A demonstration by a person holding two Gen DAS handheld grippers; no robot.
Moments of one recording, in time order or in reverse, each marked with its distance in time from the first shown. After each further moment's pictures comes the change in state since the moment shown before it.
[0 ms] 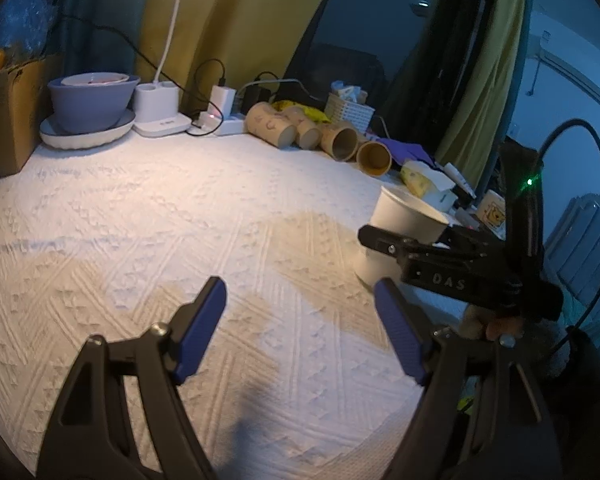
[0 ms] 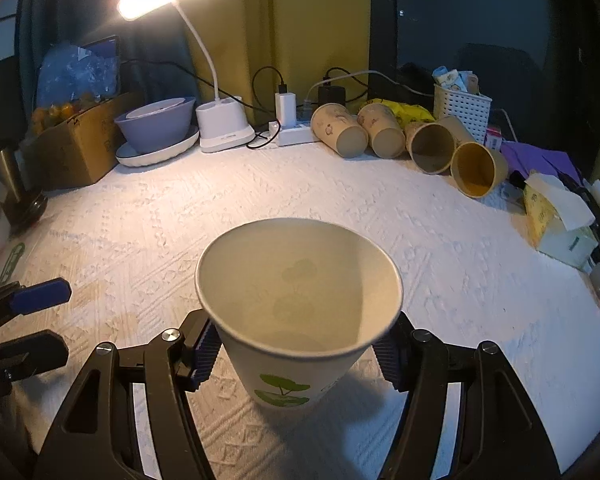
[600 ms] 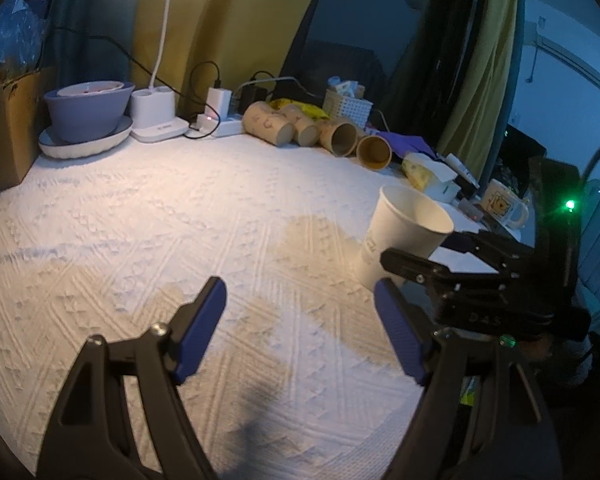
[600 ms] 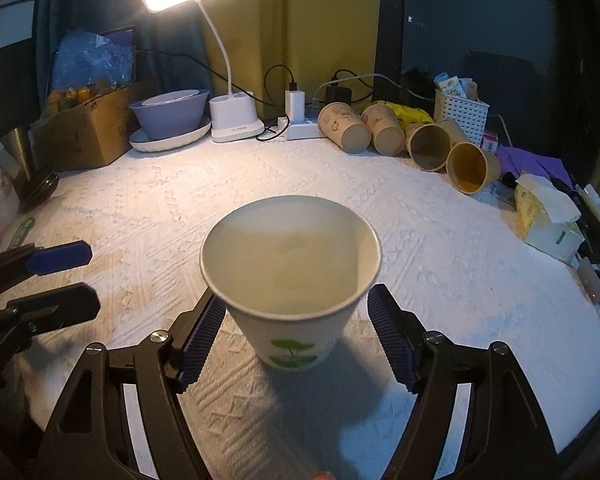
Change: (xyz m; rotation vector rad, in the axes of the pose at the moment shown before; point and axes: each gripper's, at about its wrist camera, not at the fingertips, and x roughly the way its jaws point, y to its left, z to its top) left arm 0.002 -0.009 0.001 0.039 0.007 0.033; right arm -0.023 0.009 -0.019 -0.048 -0.007 -0.007
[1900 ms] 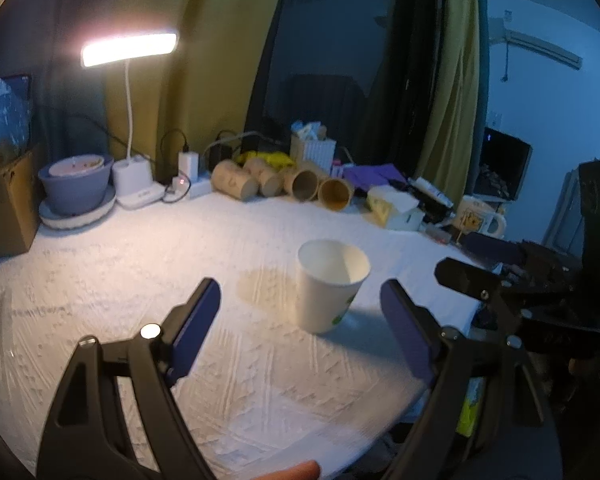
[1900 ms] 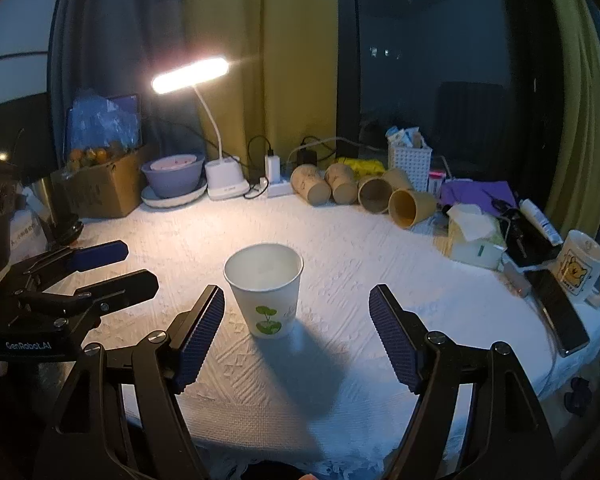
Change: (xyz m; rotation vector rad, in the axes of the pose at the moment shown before) left arm -0.047 -0.069 0.024 0.111 -0.144 -0.002; right arm -0.125 -0.023 -0.008 0.057 -0.177 -0.047
